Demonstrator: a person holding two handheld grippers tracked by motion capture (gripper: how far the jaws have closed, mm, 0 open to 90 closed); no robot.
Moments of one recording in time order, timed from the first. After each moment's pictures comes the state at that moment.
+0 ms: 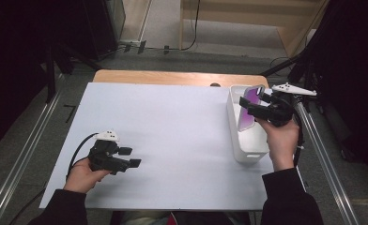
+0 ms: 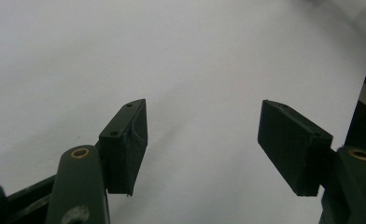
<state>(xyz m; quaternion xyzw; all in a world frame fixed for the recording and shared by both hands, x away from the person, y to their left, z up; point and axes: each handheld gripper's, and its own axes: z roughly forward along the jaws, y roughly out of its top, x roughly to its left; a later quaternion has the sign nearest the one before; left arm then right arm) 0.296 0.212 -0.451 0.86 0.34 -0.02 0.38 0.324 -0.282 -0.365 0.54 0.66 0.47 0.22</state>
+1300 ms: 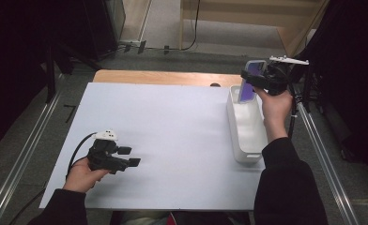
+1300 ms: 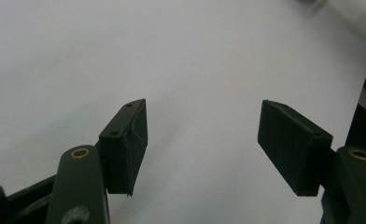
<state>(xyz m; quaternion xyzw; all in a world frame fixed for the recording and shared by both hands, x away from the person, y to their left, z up) 0.297 0.214 -0.451 0.86 0.34 -0.02 0.38 0.413 -0.295 -0.353 0.58 0.63 0.45 0.25</state>
